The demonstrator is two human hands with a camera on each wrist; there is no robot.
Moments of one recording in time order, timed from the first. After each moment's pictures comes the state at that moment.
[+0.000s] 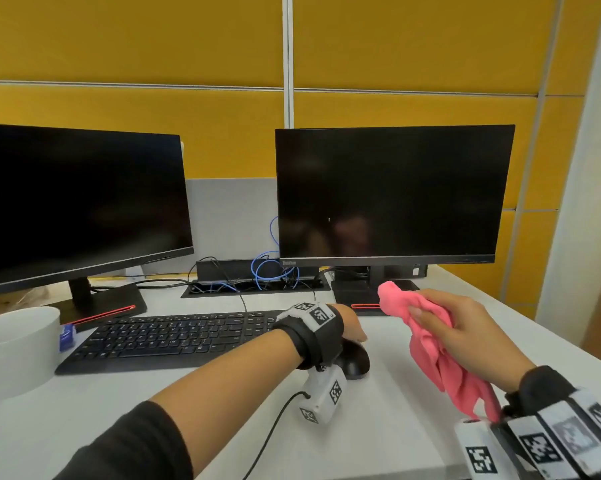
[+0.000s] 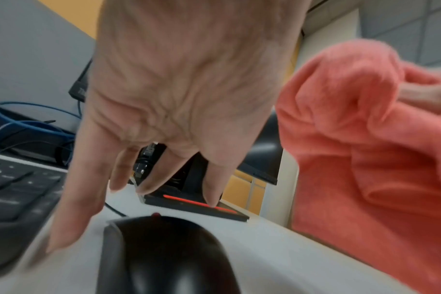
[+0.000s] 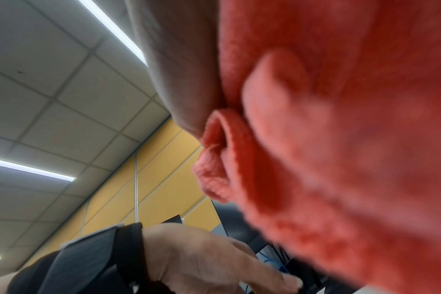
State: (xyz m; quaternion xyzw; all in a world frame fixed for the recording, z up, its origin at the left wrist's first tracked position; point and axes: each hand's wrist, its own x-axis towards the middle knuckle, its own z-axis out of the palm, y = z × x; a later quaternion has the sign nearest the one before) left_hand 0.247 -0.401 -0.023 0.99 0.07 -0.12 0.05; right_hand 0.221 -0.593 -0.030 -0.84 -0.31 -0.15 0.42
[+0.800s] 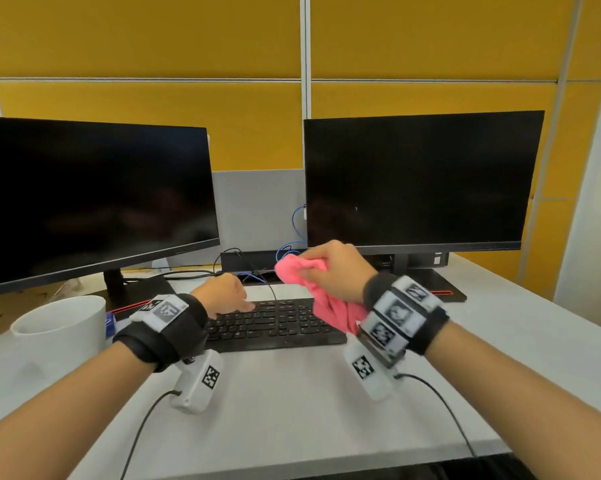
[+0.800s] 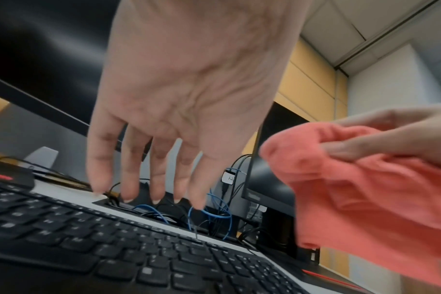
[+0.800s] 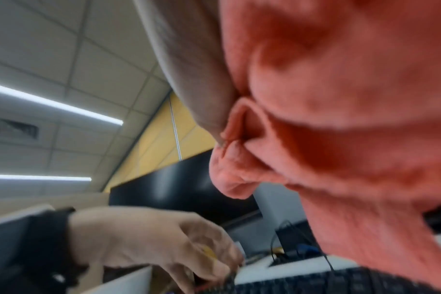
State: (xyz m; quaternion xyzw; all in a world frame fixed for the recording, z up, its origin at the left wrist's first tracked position) left_hand 0.134 -0.196 -0.004 0.96 0.22 0.01 0.19; right_hand 0.199 -0.400 0.023 -0.84 -0.42 -0.07 0.33
